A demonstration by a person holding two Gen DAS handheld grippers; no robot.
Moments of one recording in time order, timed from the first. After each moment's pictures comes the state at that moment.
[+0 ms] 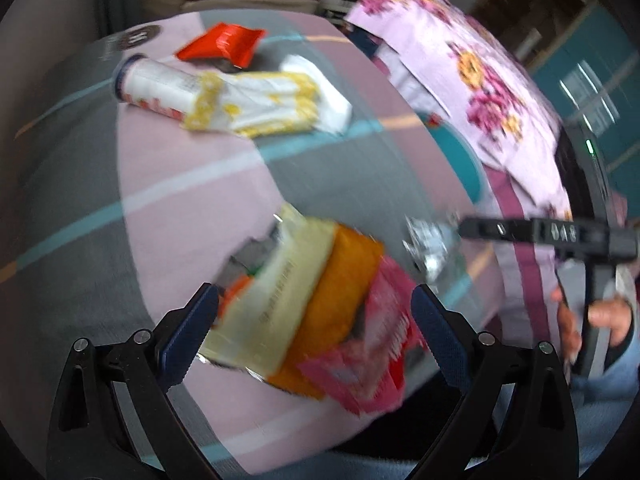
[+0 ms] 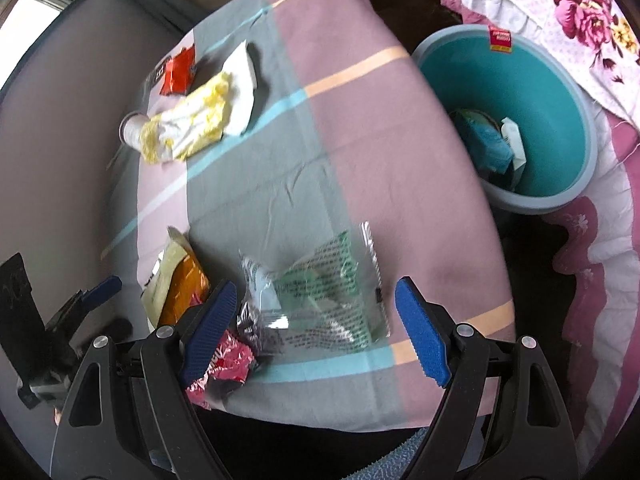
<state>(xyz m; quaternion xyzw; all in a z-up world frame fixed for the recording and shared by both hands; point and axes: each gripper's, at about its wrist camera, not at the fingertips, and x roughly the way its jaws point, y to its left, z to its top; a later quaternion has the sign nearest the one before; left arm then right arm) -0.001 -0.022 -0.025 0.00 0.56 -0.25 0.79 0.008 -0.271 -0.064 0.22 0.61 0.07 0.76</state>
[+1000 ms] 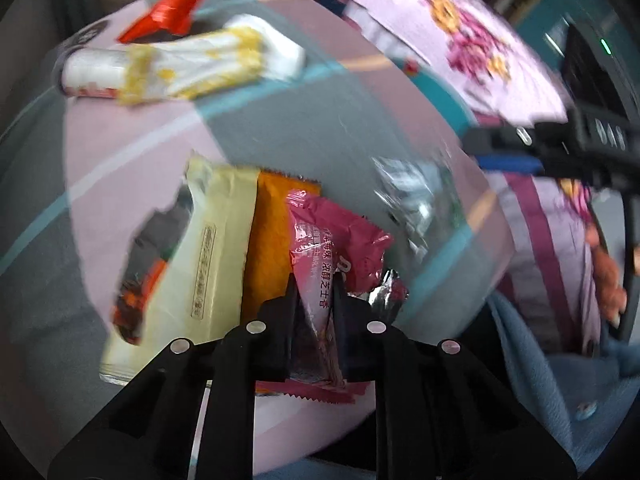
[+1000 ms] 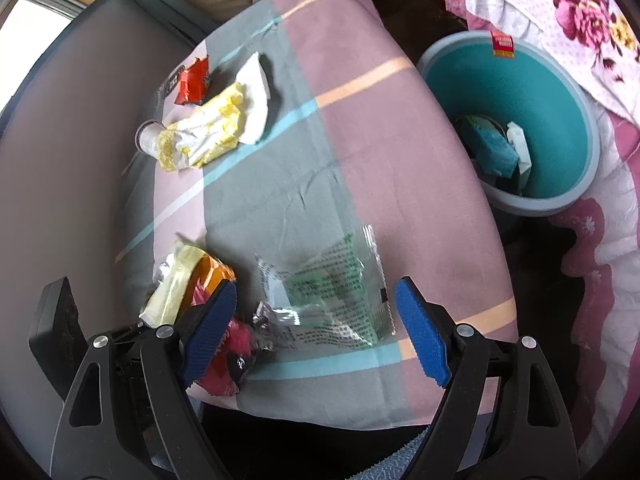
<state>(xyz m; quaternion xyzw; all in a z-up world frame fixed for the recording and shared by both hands) -0.008 -0.048 -0.053 0.04 0.58 -0.27 0.77 0.005 -0.272 -0.049 0.23 0.59 0.09 0.77</state>
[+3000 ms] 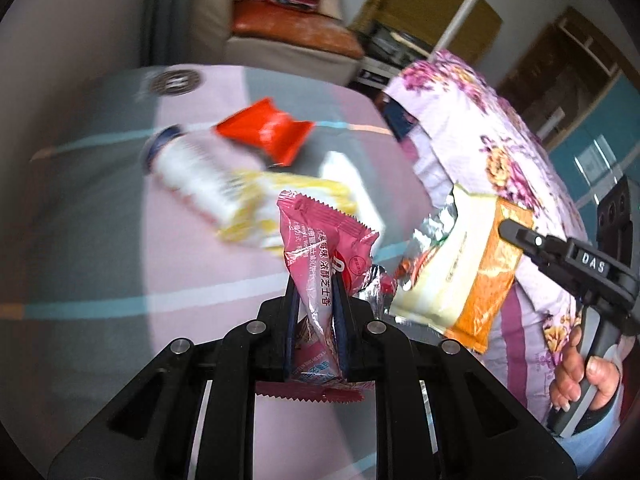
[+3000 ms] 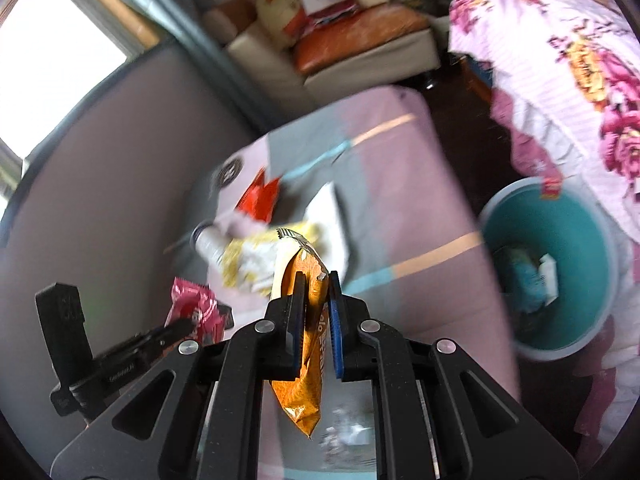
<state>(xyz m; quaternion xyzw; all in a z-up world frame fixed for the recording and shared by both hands) 0.081 -0.019 0.012 -0.09 0.50 -0.19 0.84 0.072 -0.287 0.024 0.24 0.44 0.10 0.86</state>
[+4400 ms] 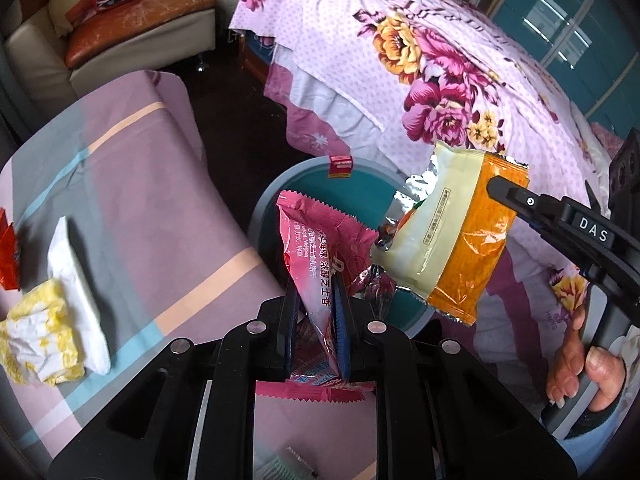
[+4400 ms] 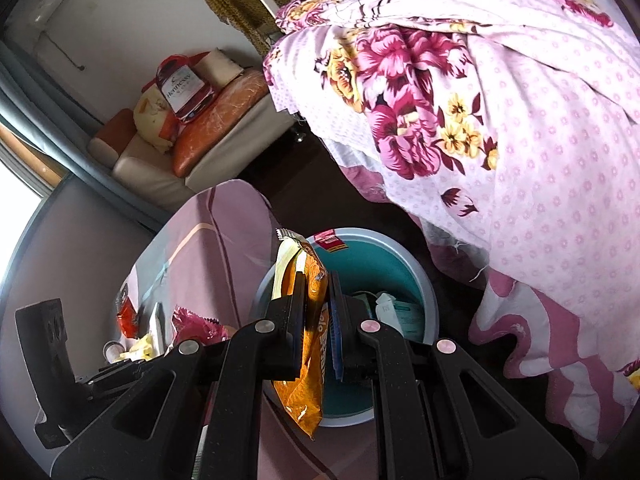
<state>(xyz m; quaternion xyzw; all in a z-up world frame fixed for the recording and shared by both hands) 0.119 -0.305 -0.028 0.09 0.55 -0.31 0.77 0.030 -0.525 -0.031 0.34 0.38 -0.08 0.86</state>
